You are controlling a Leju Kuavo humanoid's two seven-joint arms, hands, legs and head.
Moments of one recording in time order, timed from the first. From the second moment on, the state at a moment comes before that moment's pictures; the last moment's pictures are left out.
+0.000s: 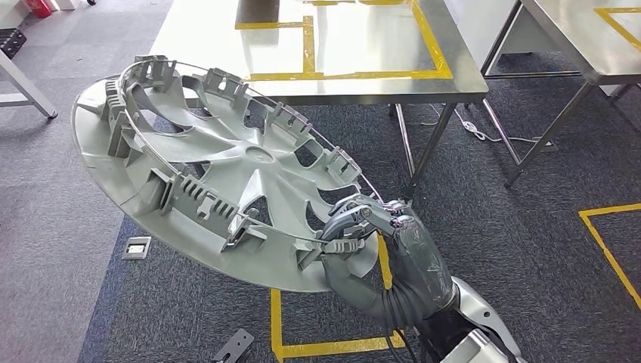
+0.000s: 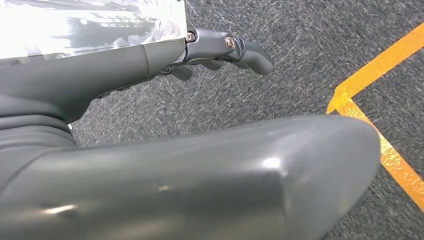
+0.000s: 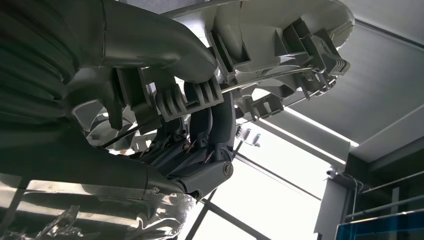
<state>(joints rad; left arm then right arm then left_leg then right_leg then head) -0.15 0.04 -1.24 -0.34 0.74 0.31 -0.01 -0.47 -0.22 1.07 -1.99 -0.07 -0.23 -0.09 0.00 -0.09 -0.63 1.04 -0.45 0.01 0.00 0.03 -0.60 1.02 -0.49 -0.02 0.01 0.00</state>
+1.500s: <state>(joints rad) -0.14 0.04 -1.24 -0.33 0.74 0.31 -0.01 -0.48 -0.23 1.05 -1.99 -0.08 -0.22 -0.10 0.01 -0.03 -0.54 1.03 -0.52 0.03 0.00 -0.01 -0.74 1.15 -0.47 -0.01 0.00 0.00</state>
